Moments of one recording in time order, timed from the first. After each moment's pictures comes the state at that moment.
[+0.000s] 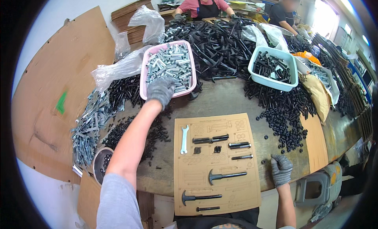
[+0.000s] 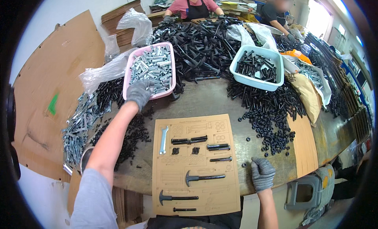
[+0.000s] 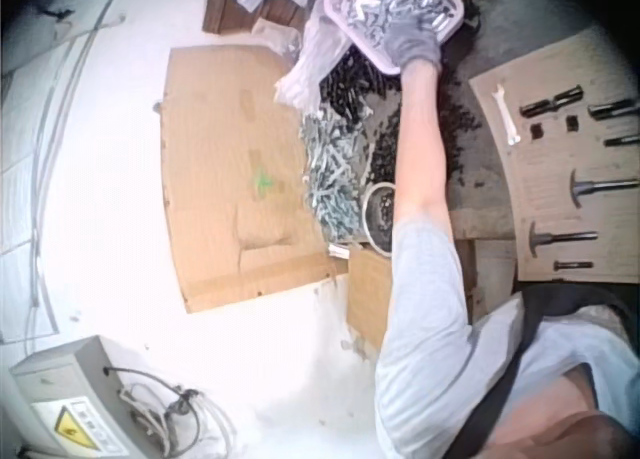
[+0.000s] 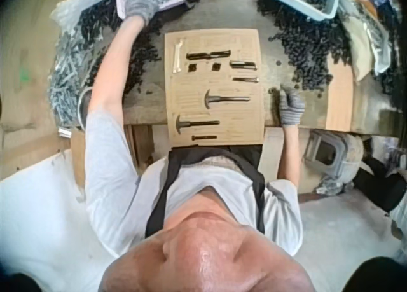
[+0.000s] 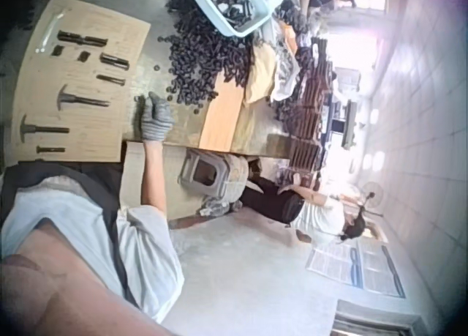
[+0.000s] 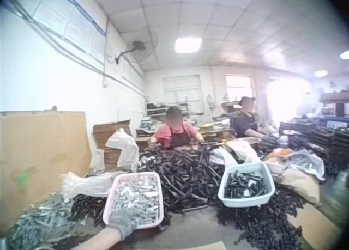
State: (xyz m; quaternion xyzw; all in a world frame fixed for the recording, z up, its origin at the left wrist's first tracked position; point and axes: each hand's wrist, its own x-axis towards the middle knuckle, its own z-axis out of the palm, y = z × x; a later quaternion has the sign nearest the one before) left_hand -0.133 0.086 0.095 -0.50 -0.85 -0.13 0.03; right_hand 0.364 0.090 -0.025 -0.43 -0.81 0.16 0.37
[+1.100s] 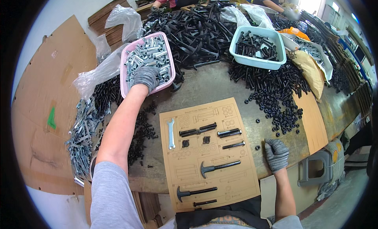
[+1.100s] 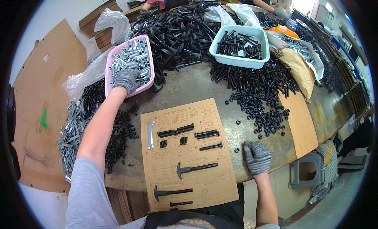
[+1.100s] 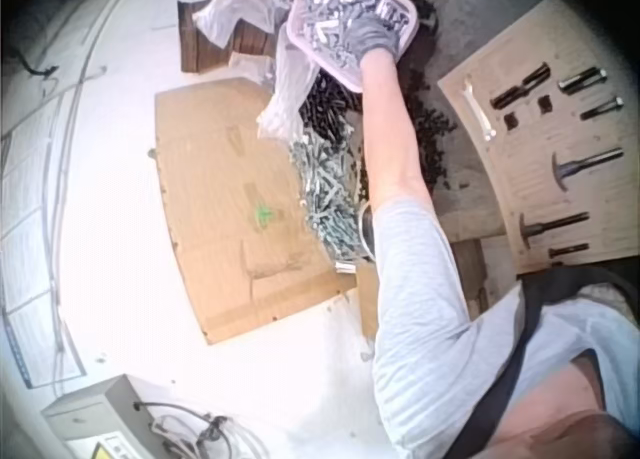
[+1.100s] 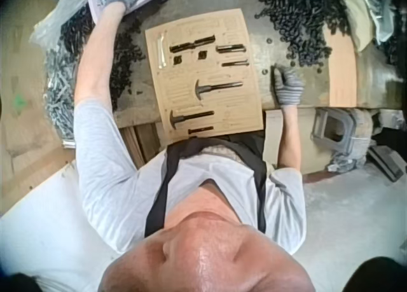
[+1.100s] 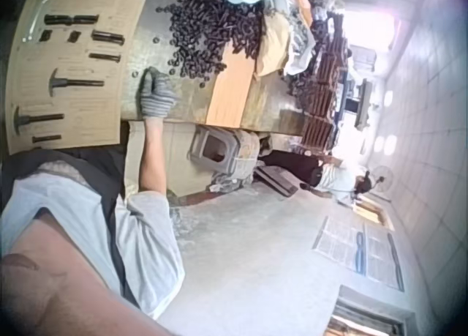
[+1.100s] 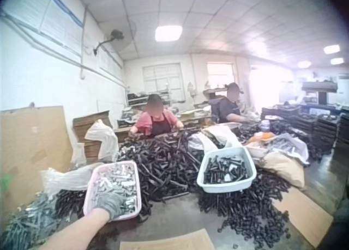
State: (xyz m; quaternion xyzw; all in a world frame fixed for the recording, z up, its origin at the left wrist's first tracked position) left_hand -0.143 0.144 0.085 -0.64 -0.74 0.06 0.20; right_hand 0.370 0.092 -0.029 -0.46 -0.81 0.12 0.35
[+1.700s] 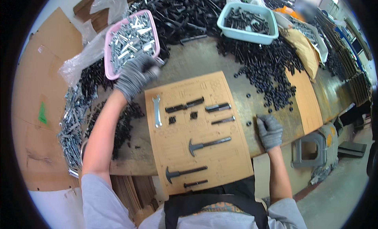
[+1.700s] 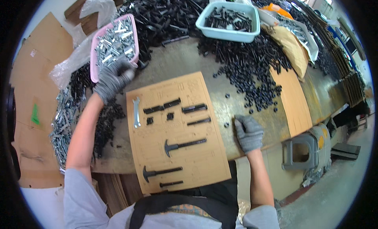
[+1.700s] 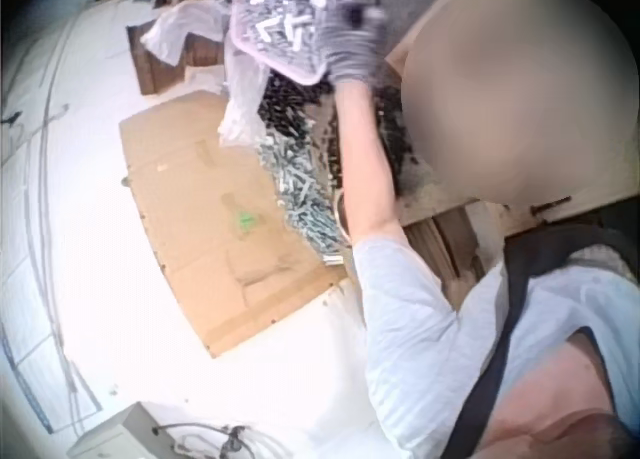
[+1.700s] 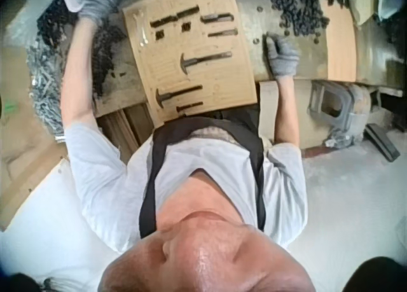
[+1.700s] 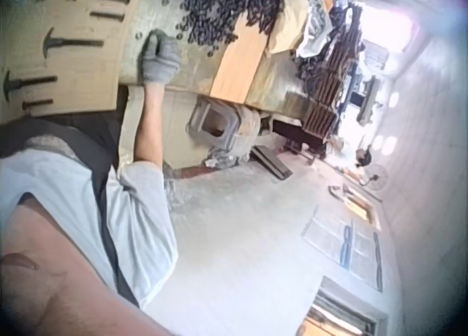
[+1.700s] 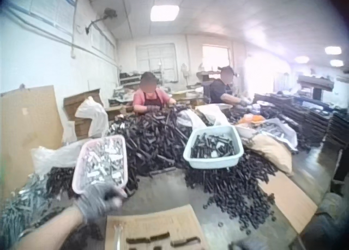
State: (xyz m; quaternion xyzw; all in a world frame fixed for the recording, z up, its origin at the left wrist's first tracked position) left_hand -0.072 0.073 0.083 -0.63 -0.66 -0.34 -0.22; right_hand 0.375 0.090 -0.036 -0.48 -0.80 0.12 0.33
